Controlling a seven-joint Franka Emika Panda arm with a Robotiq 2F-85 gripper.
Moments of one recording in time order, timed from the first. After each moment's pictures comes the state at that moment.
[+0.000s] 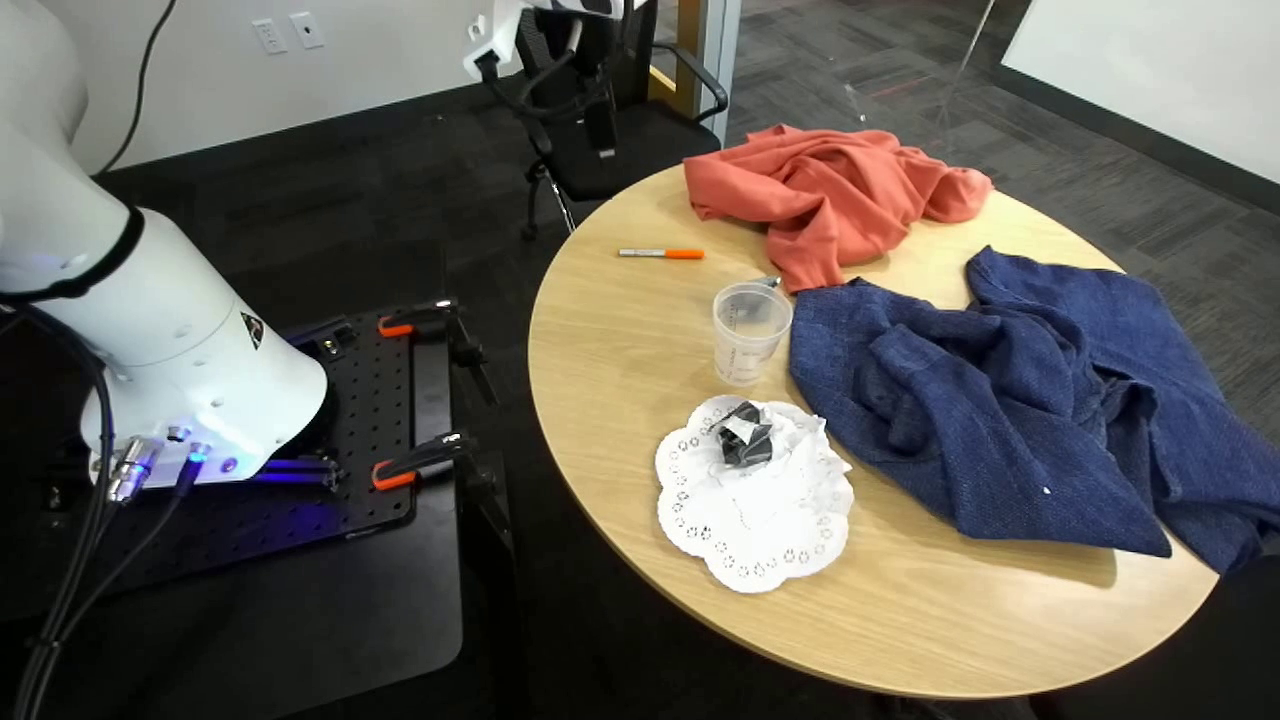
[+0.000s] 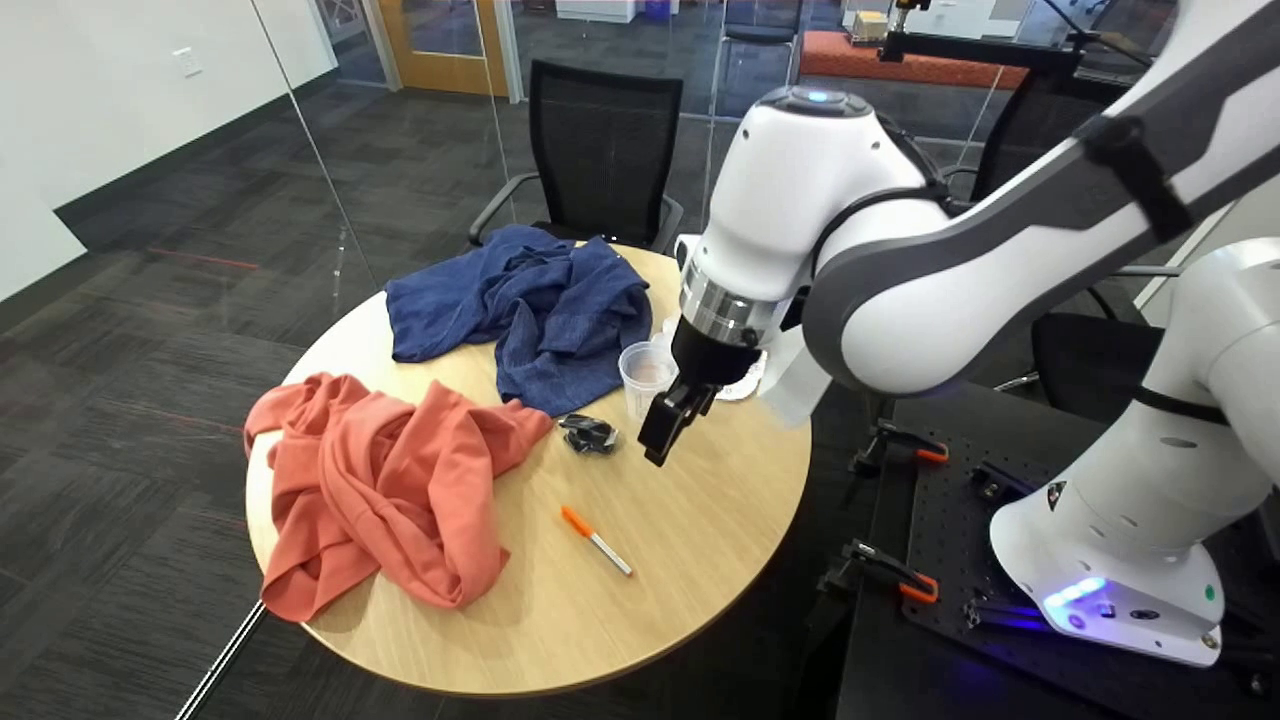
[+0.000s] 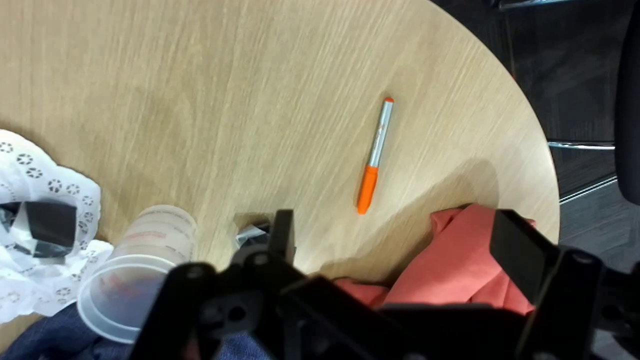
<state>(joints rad) 0.13 -0.16 0.16 -2.65 0.21 2.69 0.28</state>
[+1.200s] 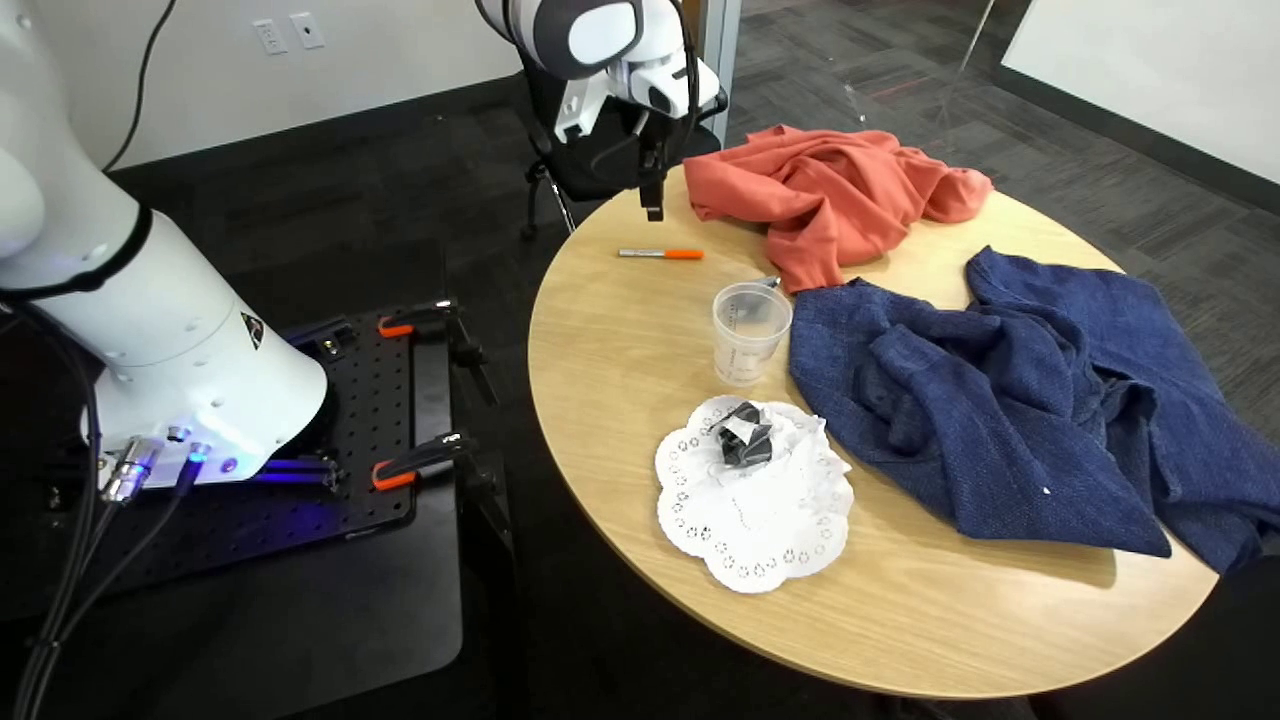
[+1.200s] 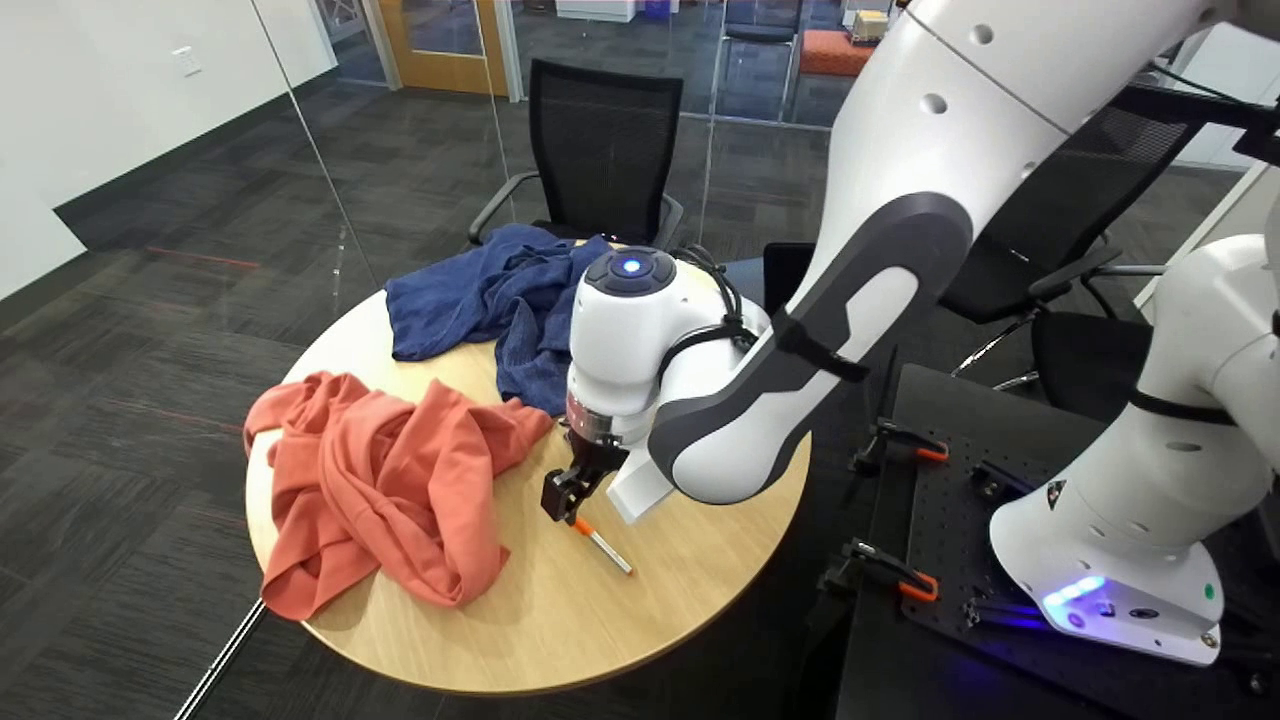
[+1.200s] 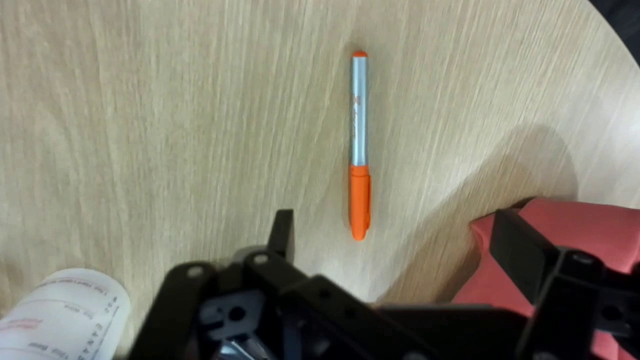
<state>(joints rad) 0.30 0.38 0.03 -2.31 0.03 2.82 0.66</state>
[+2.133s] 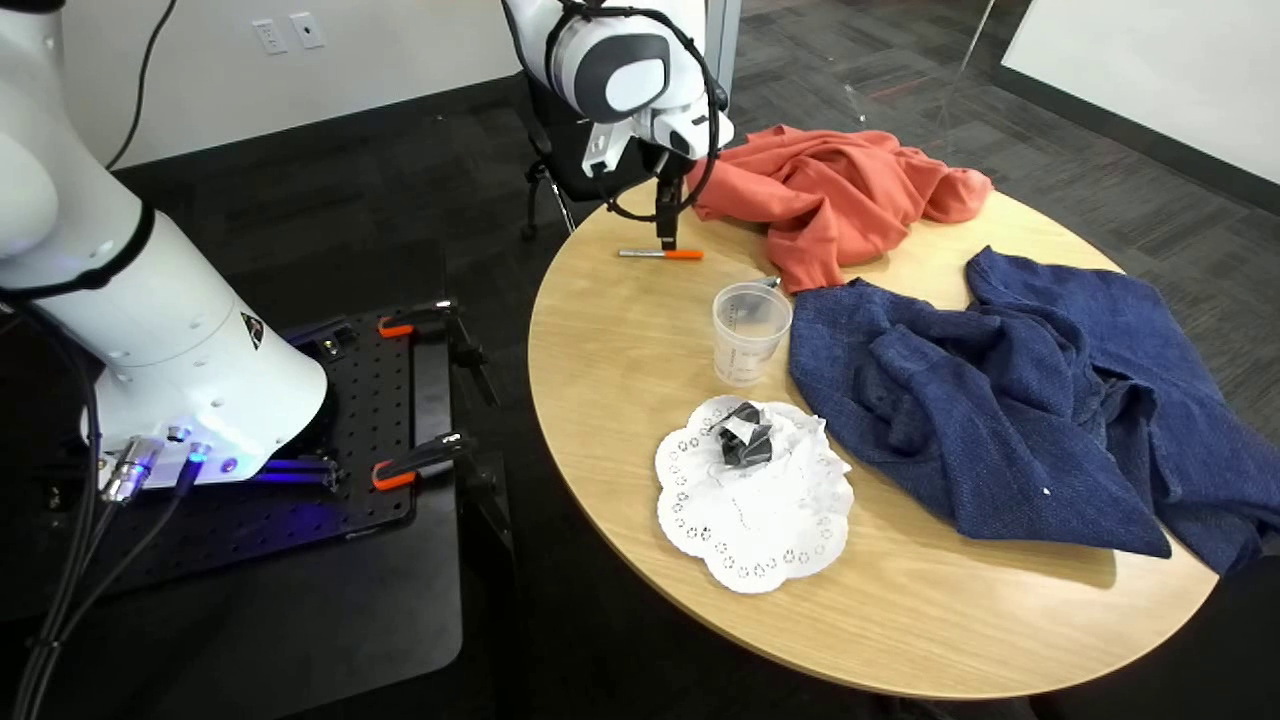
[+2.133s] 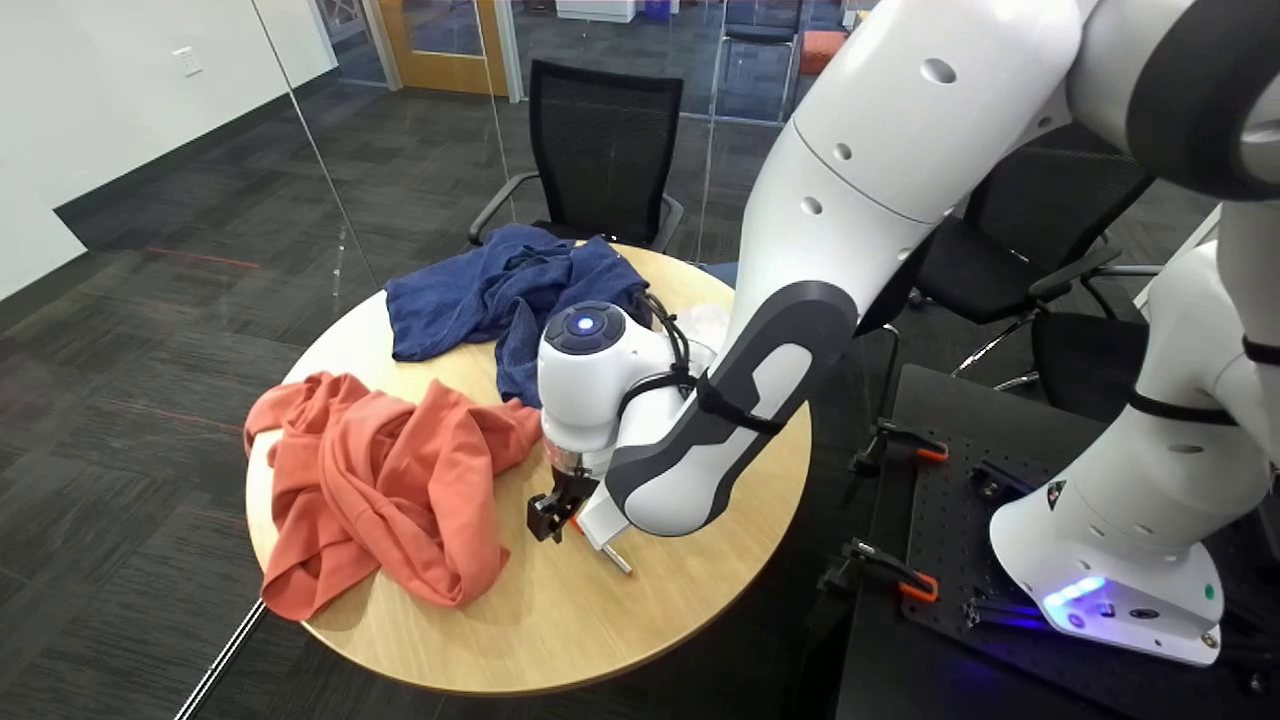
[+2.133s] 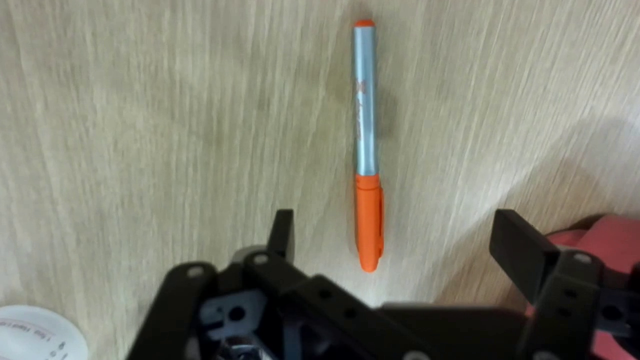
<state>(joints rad) 0.36 0.58 -0.03 -2.15 0.03 2.82 0.69</state>
